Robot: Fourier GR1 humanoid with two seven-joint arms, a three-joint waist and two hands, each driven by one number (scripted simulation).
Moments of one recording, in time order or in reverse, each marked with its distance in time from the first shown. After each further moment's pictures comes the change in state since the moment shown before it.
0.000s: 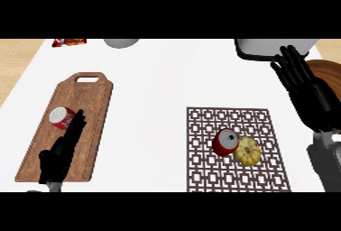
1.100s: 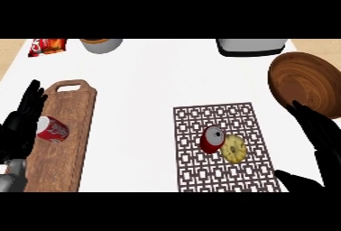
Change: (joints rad) left arm -0.095 0.117 0.172 -0.145 0.049 0.061 0.178; right arm 0.374 -0.367 0.342 -0.577 1.137 -0.283 0.522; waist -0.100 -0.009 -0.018
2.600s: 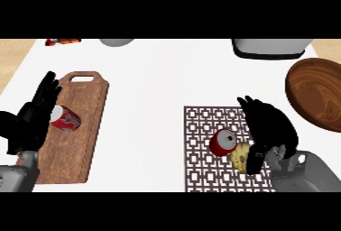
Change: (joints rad) left arm -0.062 -0.054 -0.022 -0.046 -0.060 -0.027 0.075; right arm -0.441 0.353 0.089 0.354 -0.109 0.778 0.436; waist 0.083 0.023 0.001
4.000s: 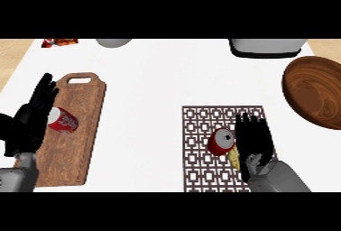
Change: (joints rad) left arm 0.017 -0.061 0.082 -0.005 -0.060 -0.066 0.007; right arm 0.104 0.140 0.030 0.199 0.344 0.073 -0.079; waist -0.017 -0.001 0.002
